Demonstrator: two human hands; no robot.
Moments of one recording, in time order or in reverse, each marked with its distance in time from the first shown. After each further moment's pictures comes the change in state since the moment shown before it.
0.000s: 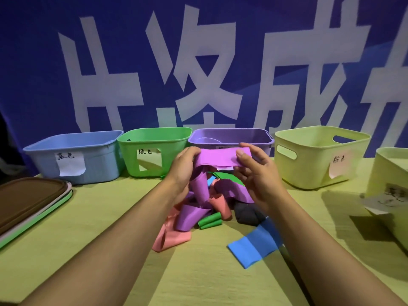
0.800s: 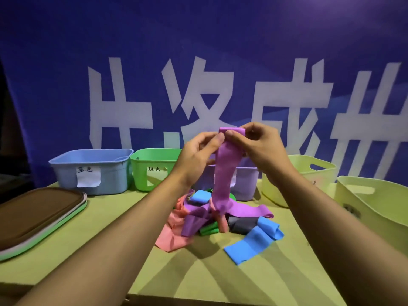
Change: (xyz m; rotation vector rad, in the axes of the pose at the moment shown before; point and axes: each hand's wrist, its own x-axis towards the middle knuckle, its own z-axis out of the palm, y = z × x) left_hand -0.079 0.106 0.014 0.050 -0.242 0.426; right_hand -0.036 -0.134 0.082 -0.821 0.003 -0.452
